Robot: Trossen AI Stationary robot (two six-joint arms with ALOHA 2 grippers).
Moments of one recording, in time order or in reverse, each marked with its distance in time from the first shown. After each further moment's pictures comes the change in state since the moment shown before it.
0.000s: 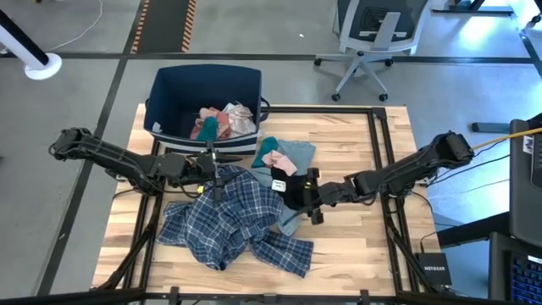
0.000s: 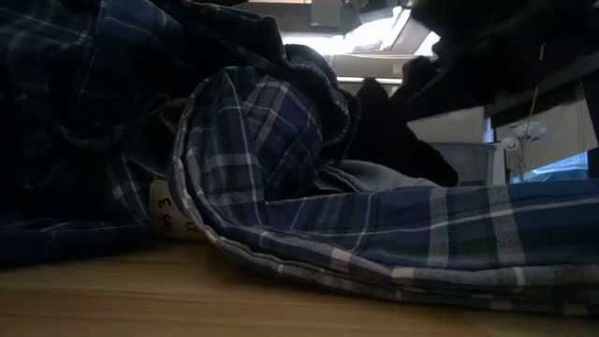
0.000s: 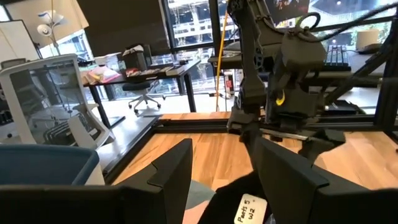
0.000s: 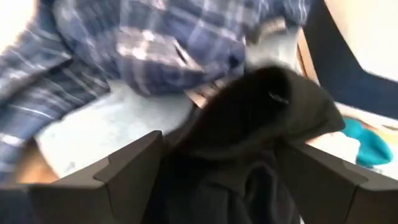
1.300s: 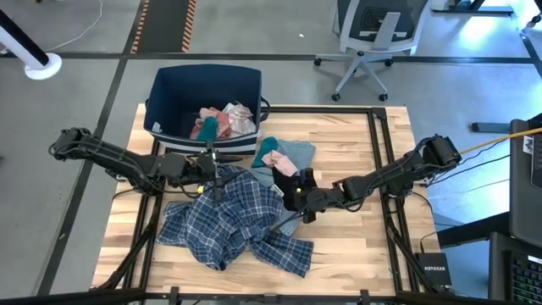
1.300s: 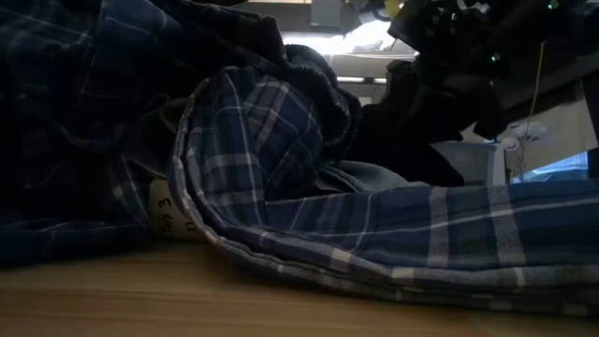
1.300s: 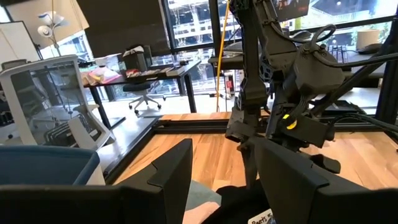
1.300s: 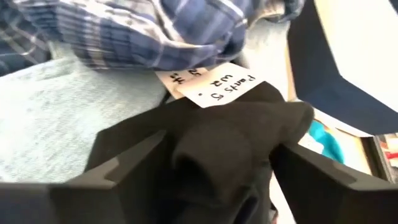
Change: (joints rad) left arm 0.000 0.000 0.000 0.003 0.000 0.003; right arm 0.002 0.151 0.085 -0.022 0.158 -0.140
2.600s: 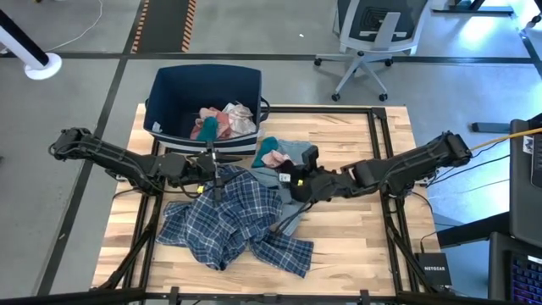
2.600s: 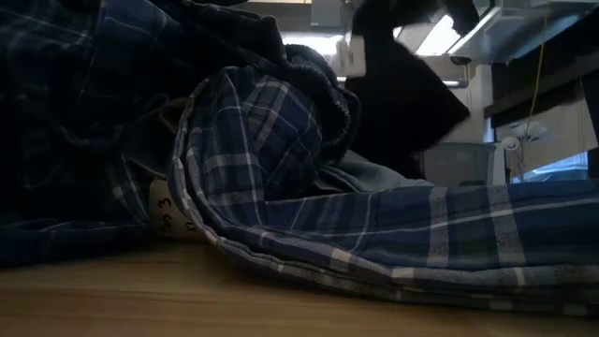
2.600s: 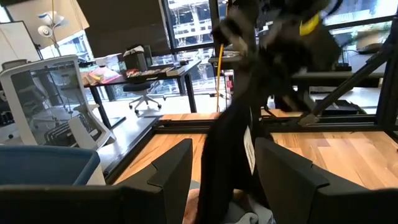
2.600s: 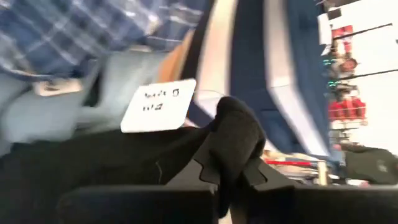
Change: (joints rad) left arm 0.000 0.000 0.000 -0.001 -0.001 0.001; right arm 0.000 -0.139 0.416 -0.550 0.247 -0.412
